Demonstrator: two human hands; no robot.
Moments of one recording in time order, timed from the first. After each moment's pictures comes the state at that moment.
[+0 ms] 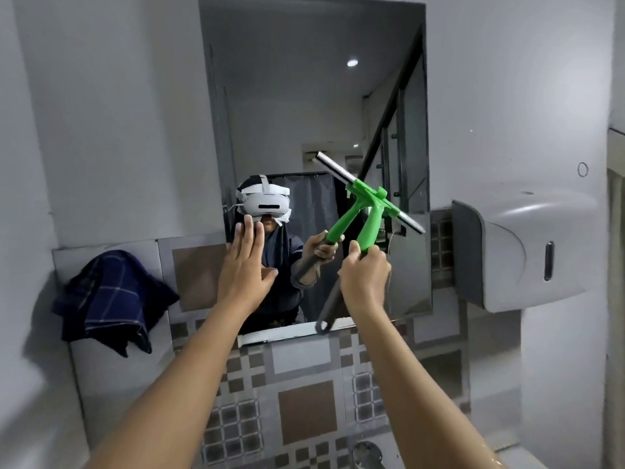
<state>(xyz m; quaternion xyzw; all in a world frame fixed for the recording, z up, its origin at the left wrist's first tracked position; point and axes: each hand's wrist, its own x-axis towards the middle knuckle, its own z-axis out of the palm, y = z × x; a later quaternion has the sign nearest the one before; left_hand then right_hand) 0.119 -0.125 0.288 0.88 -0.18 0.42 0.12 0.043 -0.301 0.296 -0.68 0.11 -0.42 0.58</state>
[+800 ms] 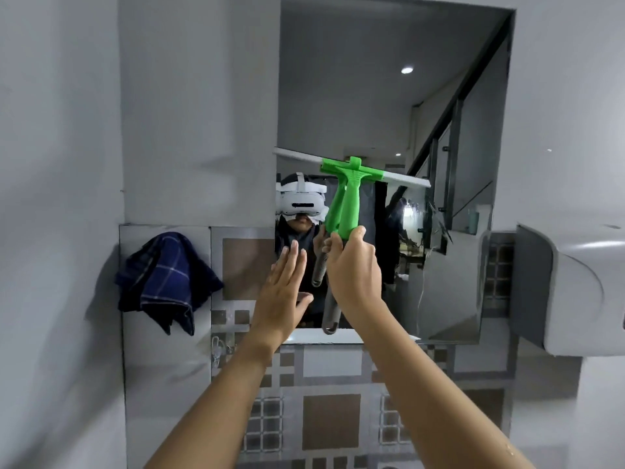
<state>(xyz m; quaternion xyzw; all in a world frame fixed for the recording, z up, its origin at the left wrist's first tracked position) 0.125 -0.112 0.236 0.85 -0.22 0.46 0.15 0.049 -0.234 0.320 -0.83 -0.02 -0.44 0.35</state>
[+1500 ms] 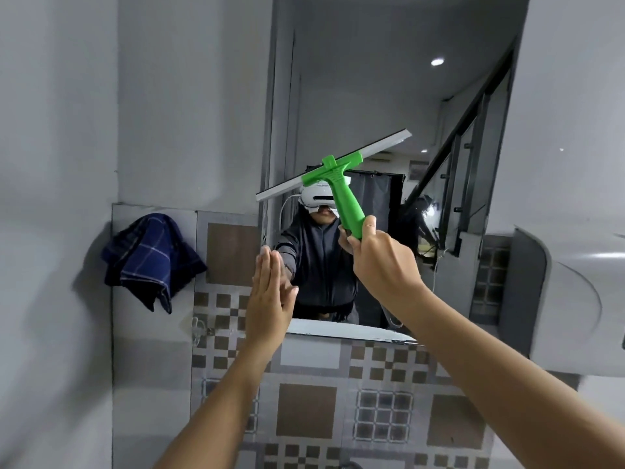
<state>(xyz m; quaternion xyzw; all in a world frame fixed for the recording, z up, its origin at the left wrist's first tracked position) 0.131 -0.147 0.200 0.80 -0.13 0.52 0.29 0.063 -0.329 0.325 -0.88 -0.13 -0.45 0.05</state>
